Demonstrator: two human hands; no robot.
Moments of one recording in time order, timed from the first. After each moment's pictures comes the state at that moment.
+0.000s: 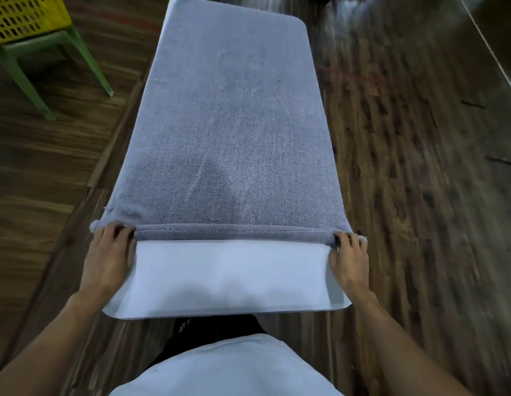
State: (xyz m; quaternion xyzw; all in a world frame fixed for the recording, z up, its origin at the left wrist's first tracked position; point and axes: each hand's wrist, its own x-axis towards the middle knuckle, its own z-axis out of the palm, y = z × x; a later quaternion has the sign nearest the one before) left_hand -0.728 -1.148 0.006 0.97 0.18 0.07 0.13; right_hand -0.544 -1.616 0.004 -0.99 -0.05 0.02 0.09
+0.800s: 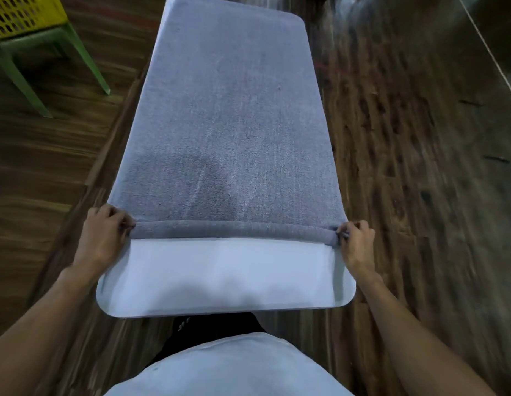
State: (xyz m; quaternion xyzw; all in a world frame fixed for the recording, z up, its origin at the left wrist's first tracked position) left_hand -0.696 -1.116 0.016 0.97 0.18 0.04 0.18; right_hand -0.513 -1.621 0.019 -0.99 -0.02 0.03 0.15
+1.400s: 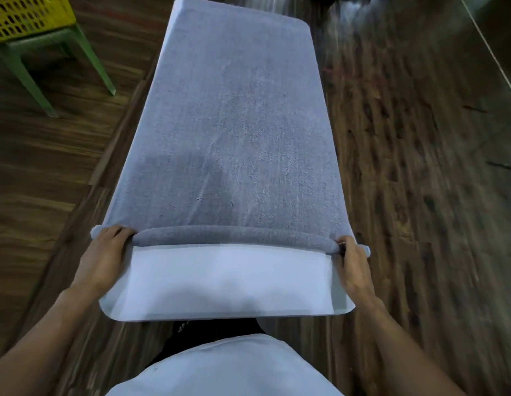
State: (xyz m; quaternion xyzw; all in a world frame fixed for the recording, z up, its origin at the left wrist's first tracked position) left_hand -0.730 -1.132 0.017 0.96 0.19 -0.02 0.21; right_hand -0.552 -1.617 0.021 -0.98 -0.11 0.05 0.15
